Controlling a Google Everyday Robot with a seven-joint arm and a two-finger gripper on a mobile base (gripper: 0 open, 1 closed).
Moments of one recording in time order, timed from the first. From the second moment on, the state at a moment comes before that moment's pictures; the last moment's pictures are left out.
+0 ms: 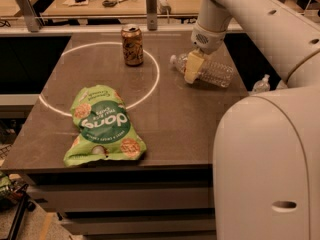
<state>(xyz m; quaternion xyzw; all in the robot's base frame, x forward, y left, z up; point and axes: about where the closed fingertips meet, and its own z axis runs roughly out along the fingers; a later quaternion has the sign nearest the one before) 0.686 -0.130 0.832 -0.46 0.89 0.04 0.07</state>
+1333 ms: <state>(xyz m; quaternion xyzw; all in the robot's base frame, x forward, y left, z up) 0.665 -0.093 1.012 -0.52 0.74 0.22 0.36</state>
